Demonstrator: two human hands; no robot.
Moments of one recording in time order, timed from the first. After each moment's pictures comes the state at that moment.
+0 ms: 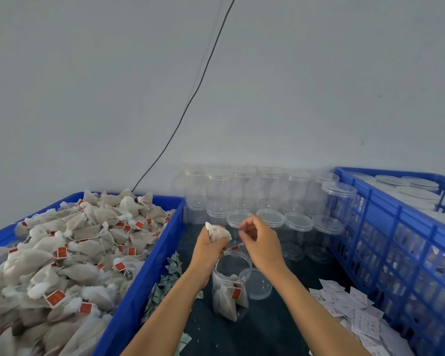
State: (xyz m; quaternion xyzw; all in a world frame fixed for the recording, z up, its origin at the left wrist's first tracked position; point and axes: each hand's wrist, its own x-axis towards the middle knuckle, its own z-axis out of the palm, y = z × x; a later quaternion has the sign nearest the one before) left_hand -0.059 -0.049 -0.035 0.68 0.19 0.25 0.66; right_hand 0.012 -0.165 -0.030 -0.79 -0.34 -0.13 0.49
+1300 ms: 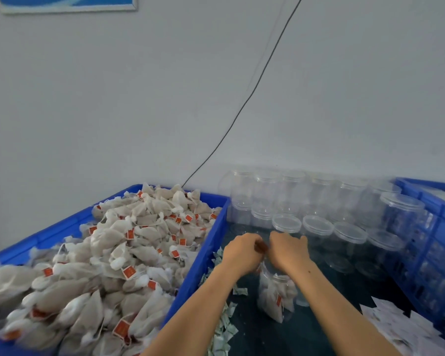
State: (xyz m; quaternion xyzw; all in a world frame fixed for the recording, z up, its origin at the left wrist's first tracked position) left_hand -0.095 -0.024 -0.017 0.93 0.18 0.15 0.29; right_hand -0.027 -0.114 0.000 -0.94 -0.32 -0.06 0.01
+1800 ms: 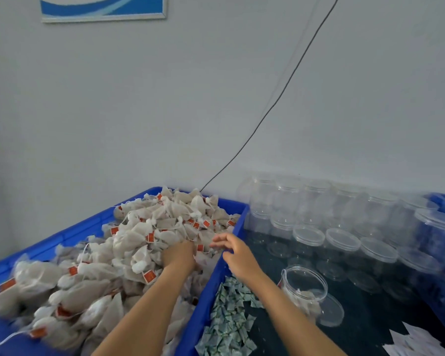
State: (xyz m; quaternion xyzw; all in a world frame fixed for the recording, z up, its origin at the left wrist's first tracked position) left_hand -0.161 0.114 -0.050 0.89 0.44 0.05 0.09; right_hand -0.076 -0.016 -0.036 -0.74 -0.47 0.16 0.45
